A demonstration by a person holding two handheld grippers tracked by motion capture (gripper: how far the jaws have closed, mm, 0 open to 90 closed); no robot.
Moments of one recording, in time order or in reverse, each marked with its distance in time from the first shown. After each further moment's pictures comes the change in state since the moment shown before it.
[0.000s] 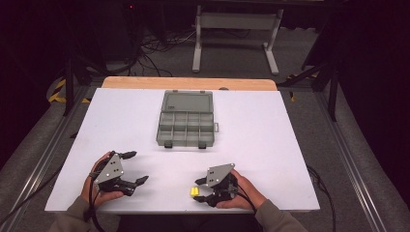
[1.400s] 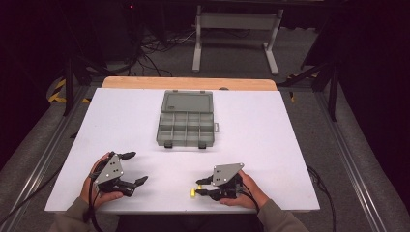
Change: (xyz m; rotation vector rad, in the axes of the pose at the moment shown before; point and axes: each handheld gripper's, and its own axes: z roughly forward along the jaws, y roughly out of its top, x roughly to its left) left arm -0.003 0.000 -0.001 0.015 0.009 -0.002; right arm 0.000 -0.002 -0.017 -0.093 -0.039 -0.031
